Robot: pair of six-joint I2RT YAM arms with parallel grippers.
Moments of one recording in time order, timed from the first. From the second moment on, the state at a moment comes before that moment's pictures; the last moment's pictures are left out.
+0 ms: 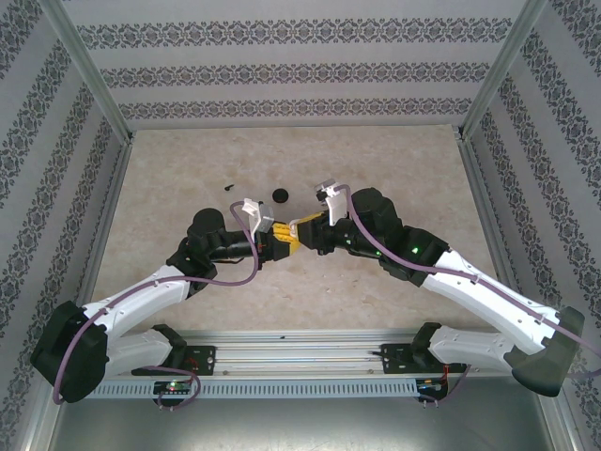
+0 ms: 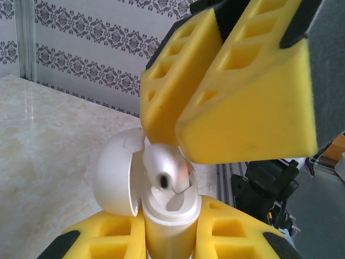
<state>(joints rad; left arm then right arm) -0.58 1.14 0.59 0.50 0.78 -0.21 0.85 1.09 1.06 -0.40 -0.19 0.44</state>
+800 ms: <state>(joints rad) -0.58 1.12 0.59 0.54 0.80 -0.20 0.87 1.07 1.19 -0.54 -0.10 0.49</state>
